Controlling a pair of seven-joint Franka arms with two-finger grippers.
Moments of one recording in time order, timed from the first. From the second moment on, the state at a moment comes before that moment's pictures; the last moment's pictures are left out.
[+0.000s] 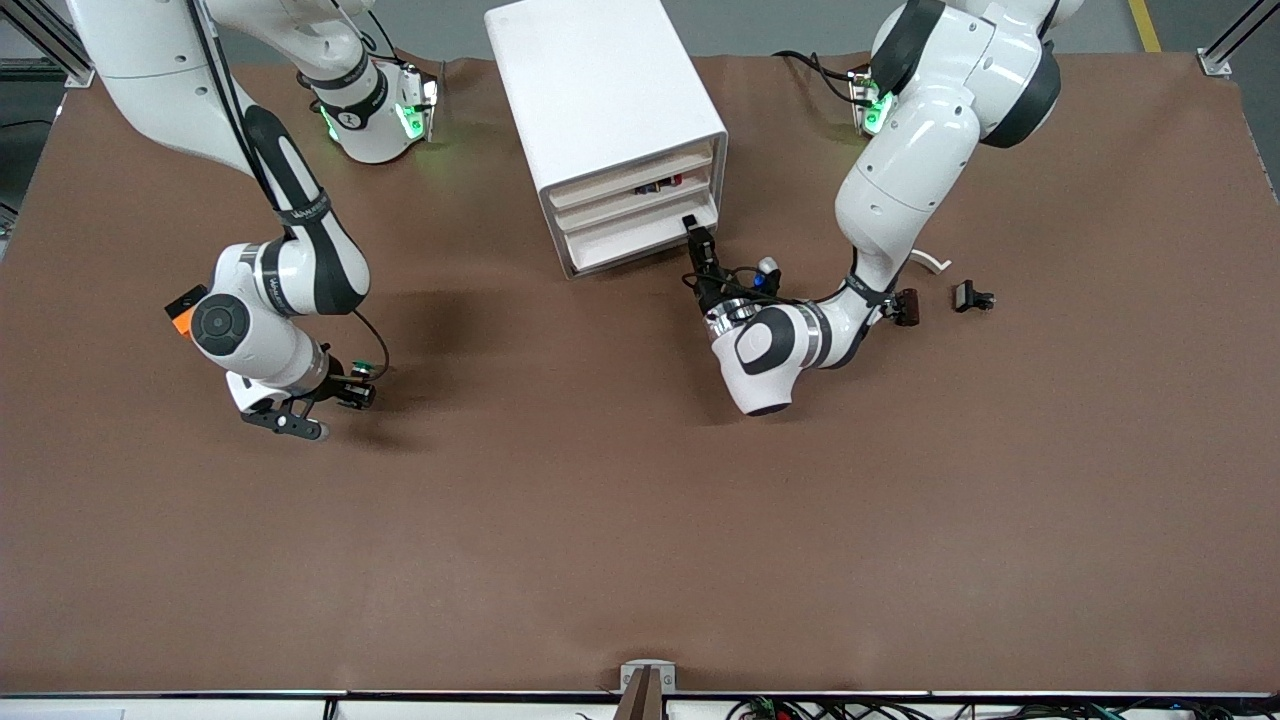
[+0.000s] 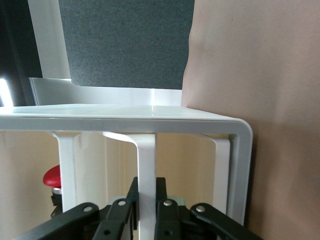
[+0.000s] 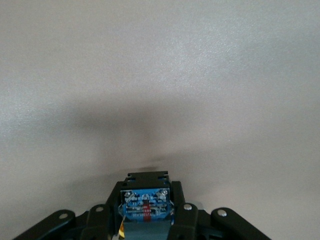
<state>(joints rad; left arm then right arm) -0.42 1.01 -0.18 -1.51 -0.84 1.32 -2.18 0.15 0.43 -0.07 -2.15 0.04 2.54 0.31</state>
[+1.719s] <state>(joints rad) -0.34 1.02 -0.12 -1.43 -0.84 1.32 -2.18 0.16 0.42 -0.07 -2.07 0.04 2.42 0.43</state>
